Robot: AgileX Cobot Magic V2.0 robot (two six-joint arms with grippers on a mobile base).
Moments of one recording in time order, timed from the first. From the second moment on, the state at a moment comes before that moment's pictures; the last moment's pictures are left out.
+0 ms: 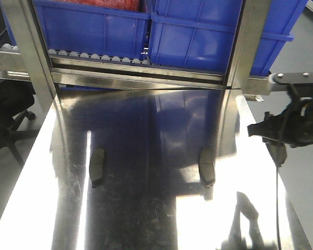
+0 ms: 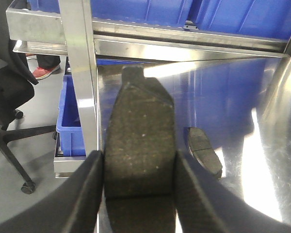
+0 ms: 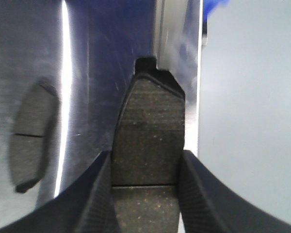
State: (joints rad) left arm -0.13 0.40 -0.42 -0.01 0.46 -0.09; right arm 0.11 1.40 -0.99 -0.05 0.65 0.06
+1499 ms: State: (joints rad) left arm -0.13 0.40 -0.42 -0.01 0.46 -0.09; right arm 0.11 0.20 -0.47 -0.07 0.49 0.03
